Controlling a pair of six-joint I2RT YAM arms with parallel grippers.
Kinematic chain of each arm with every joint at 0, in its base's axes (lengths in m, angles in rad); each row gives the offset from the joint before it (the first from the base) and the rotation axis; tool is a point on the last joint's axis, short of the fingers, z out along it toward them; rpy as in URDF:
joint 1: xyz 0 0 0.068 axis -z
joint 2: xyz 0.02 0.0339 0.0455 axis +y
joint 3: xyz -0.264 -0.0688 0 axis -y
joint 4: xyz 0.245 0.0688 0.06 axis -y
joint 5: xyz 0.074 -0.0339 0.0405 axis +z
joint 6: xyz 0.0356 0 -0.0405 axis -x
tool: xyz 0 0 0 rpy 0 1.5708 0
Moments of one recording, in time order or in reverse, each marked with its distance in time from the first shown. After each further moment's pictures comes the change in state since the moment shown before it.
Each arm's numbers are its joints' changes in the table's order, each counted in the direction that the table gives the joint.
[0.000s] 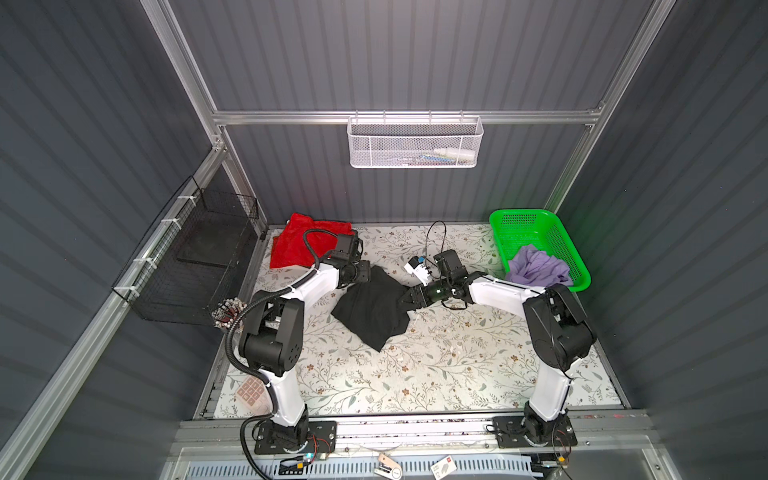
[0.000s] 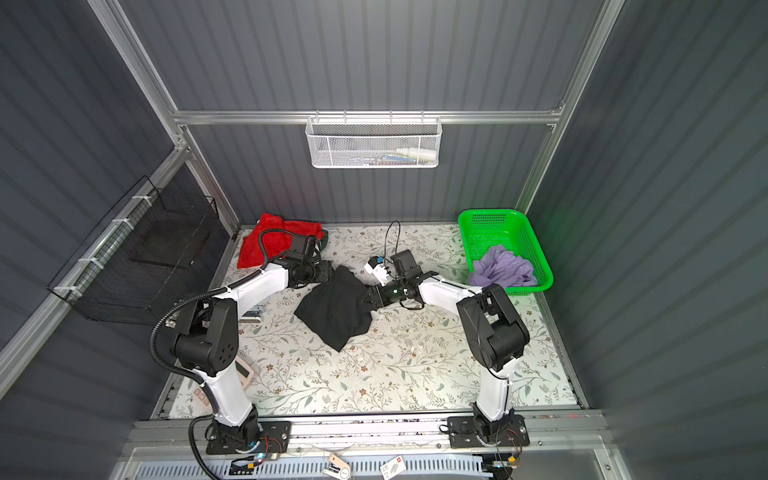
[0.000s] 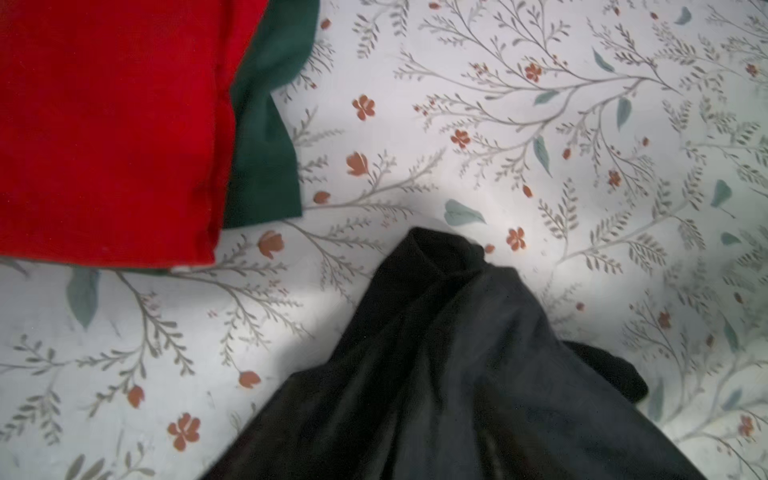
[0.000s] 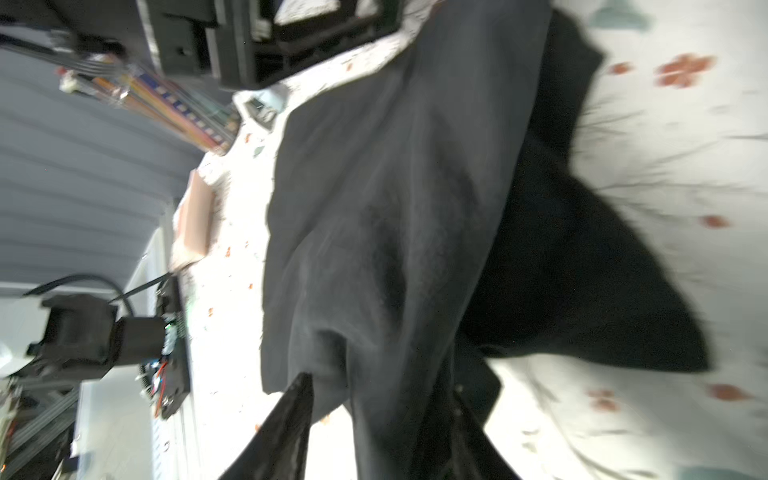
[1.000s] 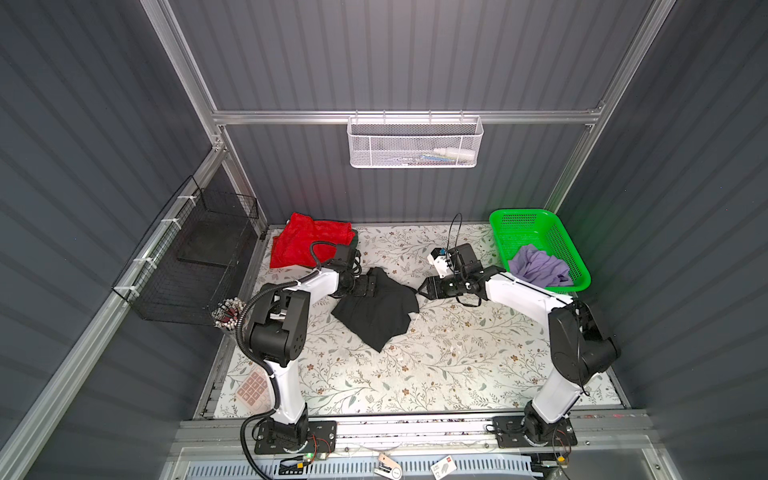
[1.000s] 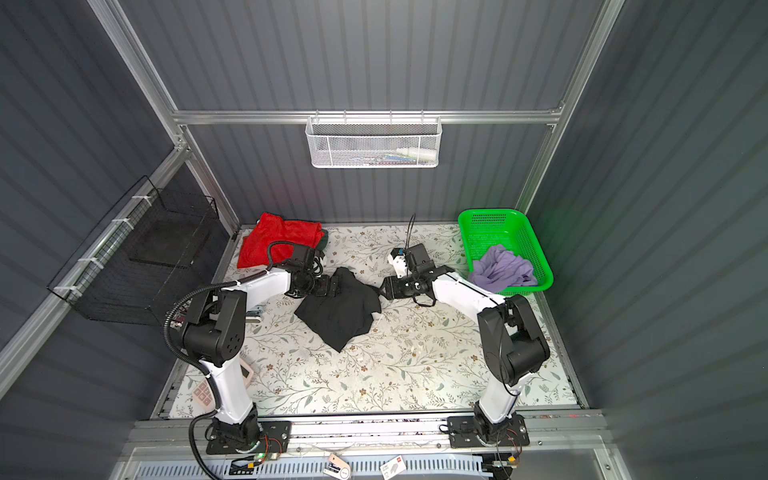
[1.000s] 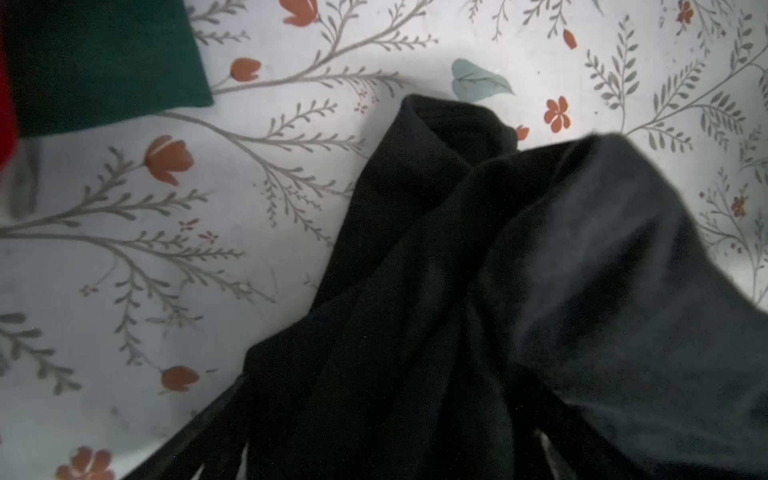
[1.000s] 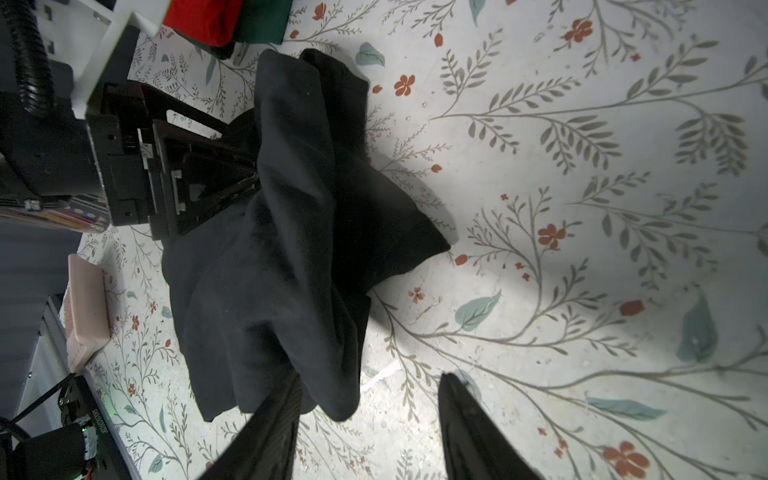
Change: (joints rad) left arm -0.021 0.073 -0.086 -0.006 -0.214 -0.130; right arm 0.037 -0.155 -0.028 -0.174 -0.304 -0.113
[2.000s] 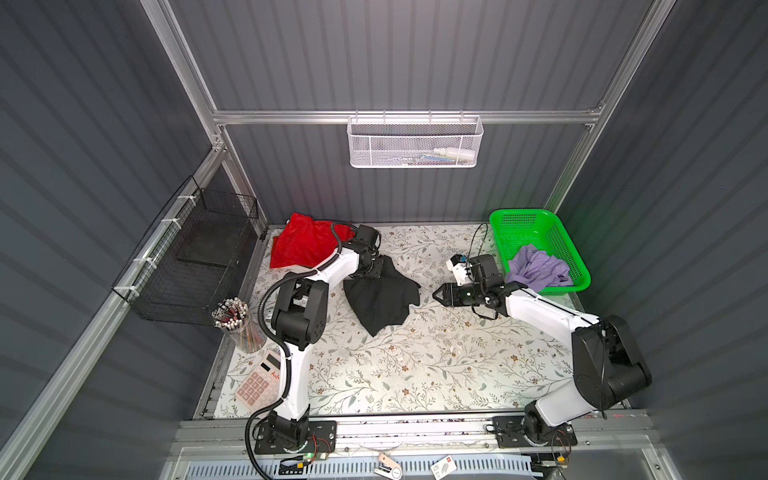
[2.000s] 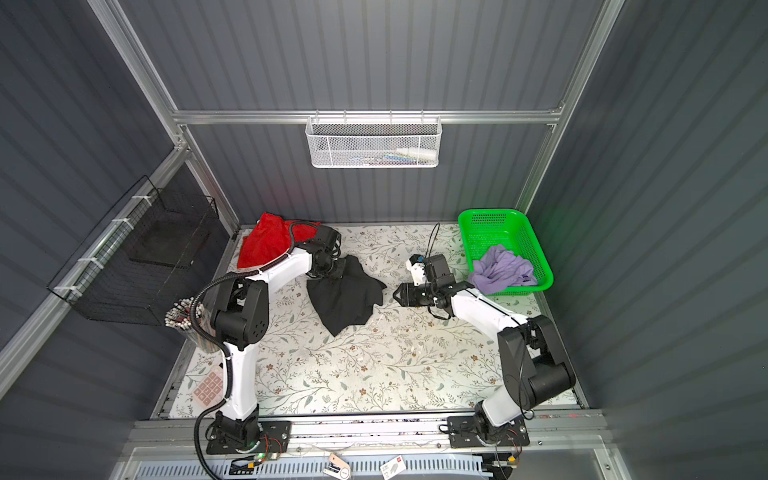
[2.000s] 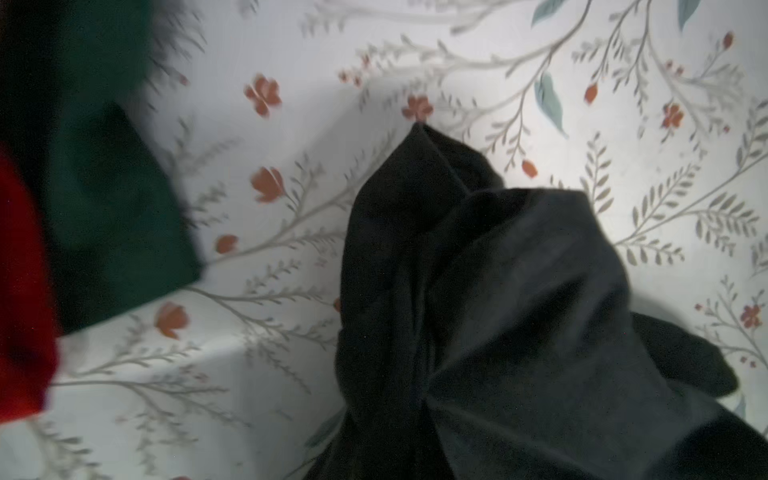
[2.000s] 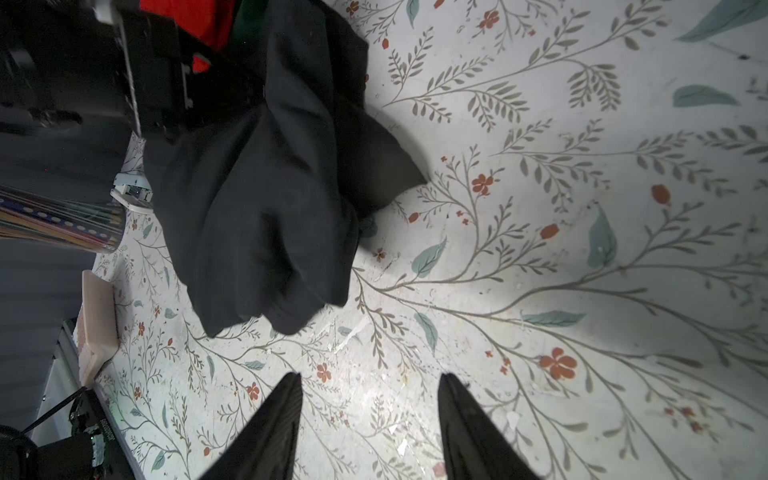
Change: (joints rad) left arm 0.082 0.205 0.475 -0.237 0.230 -0.011; right arm 0.083 -0.188 -0.243 0.131 0.019 -0.042
